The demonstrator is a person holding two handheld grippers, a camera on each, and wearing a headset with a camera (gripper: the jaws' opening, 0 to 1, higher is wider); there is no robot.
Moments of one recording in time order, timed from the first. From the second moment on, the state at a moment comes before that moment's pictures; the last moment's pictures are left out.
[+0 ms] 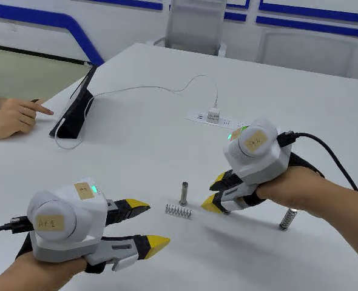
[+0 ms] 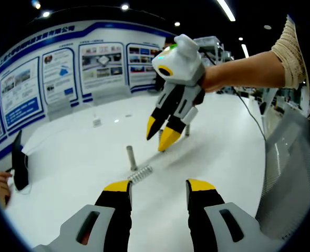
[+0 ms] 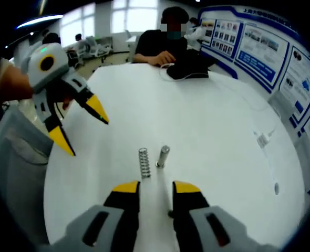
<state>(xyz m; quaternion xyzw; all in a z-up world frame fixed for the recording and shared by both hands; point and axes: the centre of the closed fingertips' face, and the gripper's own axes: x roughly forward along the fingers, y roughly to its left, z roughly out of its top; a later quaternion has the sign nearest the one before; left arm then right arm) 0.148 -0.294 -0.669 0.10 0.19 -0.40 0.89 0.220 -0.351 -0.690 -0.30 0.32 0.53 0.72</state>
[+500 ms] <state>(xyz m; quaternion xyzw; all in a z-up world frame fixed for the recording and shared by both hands) 0.148 -0.288 -0.670 0.10 0.19 -0.39 0.90 0.213 -0.328 -0.715 -0.31 0.33 0.55 0.70</state>
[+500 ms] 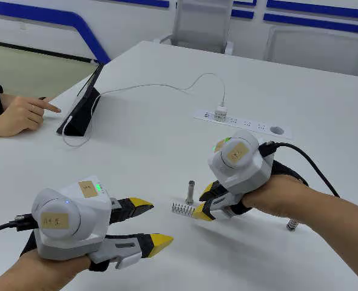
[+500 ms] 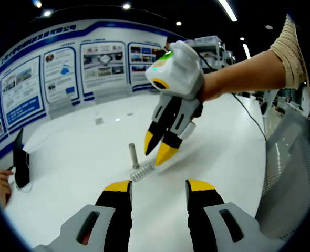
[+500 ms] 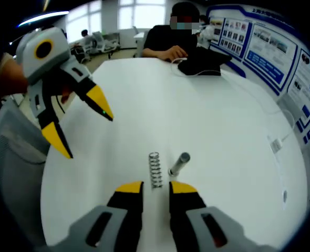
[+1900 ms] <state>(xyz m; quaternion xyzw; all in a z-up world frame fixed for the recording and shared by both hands) 0.146 -0.291 -0.674 0.11 0.20 -0.40 0.89 0.193 -0.329 -0.726 -0.31 0.35 0.56 0.68</state>
